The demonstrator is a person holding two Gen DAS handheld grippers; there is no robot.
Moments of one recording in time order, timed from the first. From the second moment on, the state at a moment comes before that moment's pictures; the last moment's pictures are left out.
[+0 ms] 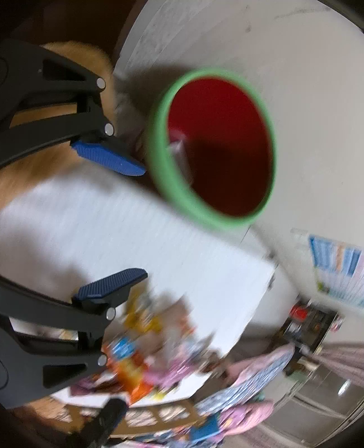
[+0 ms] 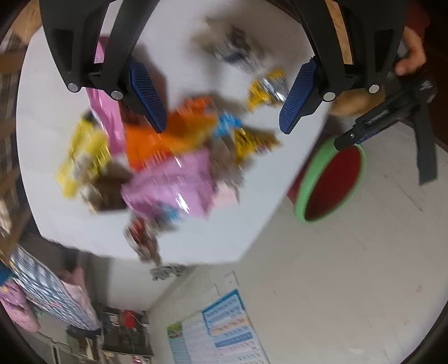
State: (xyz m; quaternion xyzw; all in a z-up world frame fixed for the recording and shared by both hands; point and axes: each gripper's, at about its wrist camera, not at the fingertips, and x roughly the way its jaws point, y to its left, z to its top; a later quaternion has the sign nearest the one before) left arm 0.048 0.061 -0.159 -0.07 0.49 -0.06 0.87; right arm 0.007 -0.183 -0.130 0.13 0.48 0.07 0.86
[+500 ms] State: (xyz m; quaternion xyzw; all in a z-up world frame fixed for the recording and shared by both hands) left arm 0.035 -0.030 -0.217 -0.04 0.59 -0.16 0.79; right arm -0.029 -0.215 -0.148 0.16 0.48 0.04 0.86
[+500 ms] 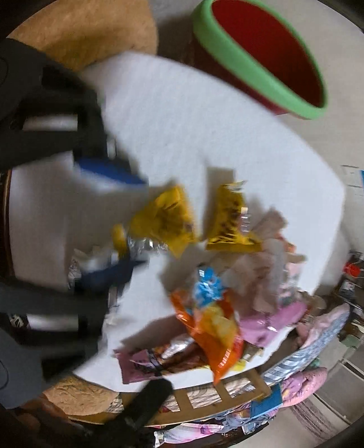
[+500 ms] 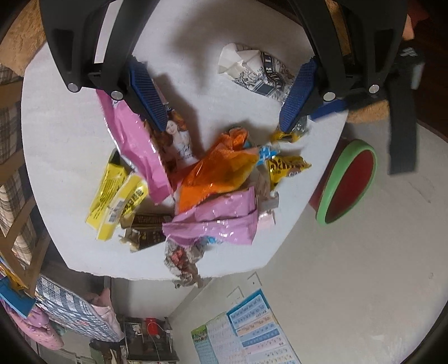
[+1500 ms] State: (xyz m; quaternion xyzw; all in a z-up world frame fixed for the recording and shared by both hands) left arm 0.032 0.002 -0.202 -0.05 0.55 -0.12 0.82; right arm 0.022 -0.219 -0.169 0.26 0.49 0.04 0.83
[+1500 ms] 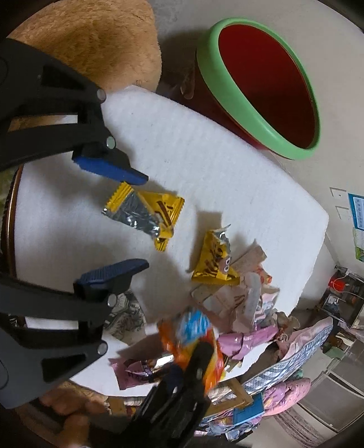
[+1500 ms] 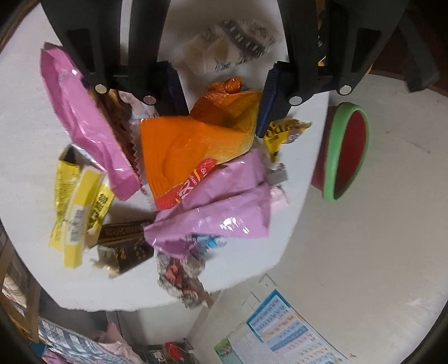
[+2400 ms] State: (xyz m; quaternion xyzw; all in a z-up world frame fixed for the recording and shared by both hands) left arm 0.040 0.031 -0.146 -0.07 0.48 -0.10 0.87; right arm -0.014 -0.198 -0.074 0.20 0.40 0.07 0.89
